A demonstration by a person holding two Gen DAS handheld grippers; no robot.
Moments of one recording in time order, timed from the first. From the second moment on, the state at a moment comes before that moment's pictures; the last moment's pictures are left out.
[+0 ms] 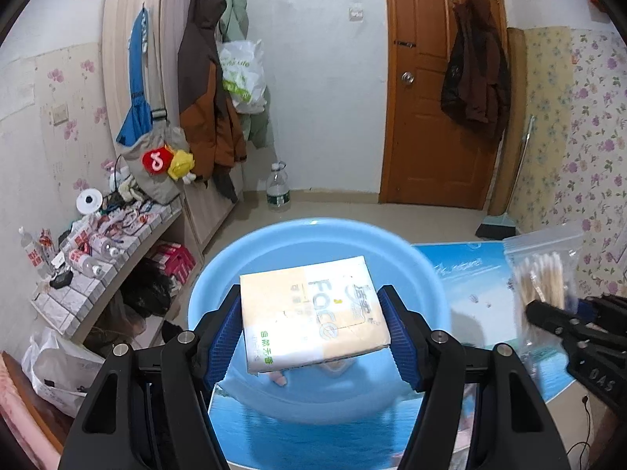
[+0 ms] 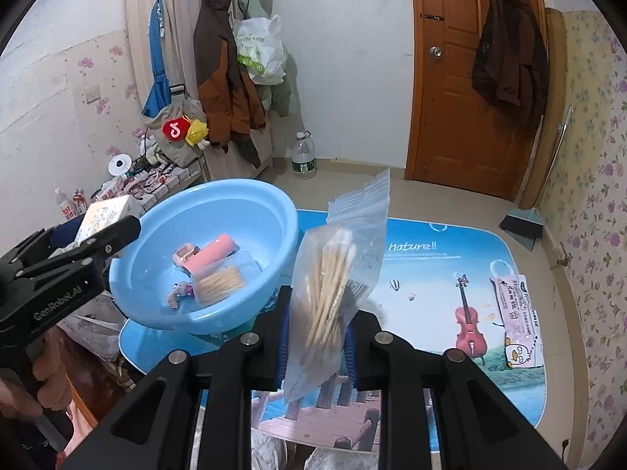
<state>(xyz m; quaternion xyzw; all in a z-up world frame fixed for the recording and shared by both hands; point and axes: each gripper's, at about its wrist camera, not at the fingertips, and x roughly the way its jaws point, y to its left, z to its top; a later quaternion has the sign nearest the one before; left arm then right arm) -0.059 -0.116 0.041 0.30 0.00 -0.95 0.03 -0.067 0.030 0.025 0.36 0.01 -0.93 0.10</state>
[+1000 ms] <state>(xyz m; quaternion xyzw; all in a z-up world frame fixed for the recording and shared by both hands) -0.088 -0.138 0.002 0.34 0.01 -0.94 0.03 -0.103 -0.003 -0.003 0.38 0.02 -0.92 0.11</state>
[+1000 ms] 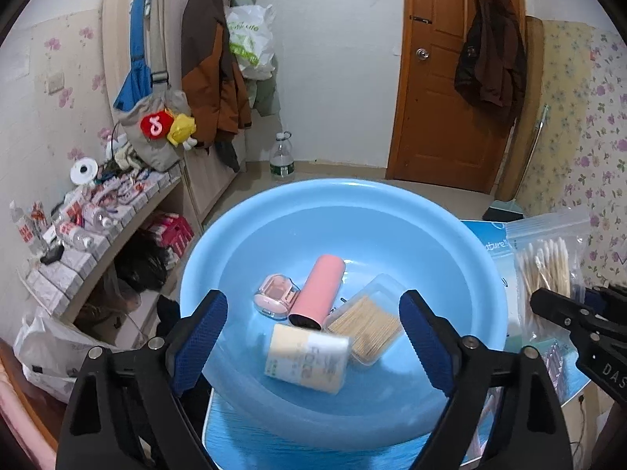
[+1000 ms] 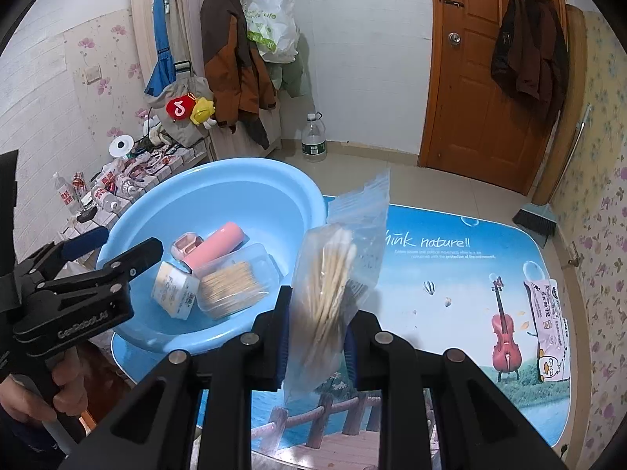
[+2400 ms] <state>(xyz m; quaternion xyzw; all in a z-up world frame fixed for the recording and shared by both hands) -0.029 -0.182 0.019 0.30 0.02 -0.95 0.04 -0.083 -0.097 0.011 0.37 0.06 -0.91 0.19</state>
